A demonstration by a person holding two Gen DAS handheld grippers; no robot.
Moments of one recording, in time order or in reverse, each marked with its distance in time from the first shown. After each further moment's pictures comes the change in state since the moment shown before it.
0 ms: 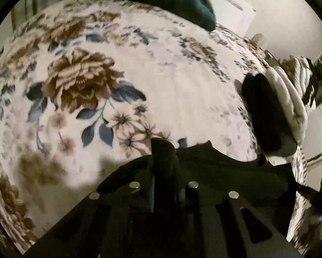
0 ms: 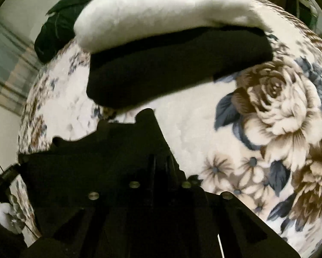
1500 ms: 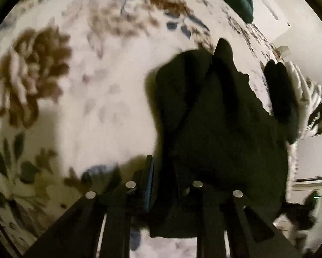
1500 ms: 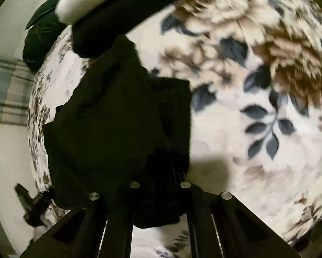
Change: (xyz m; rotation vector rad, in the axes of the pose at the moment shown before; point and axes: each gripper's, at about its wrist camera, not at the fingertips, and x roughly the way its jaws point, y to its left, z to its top) left arm -0.049 0.072 -0.155 -0.278 0.170 -0.037; right arm -0.028 -0.050 -0.133 0.232 0.217 0.056
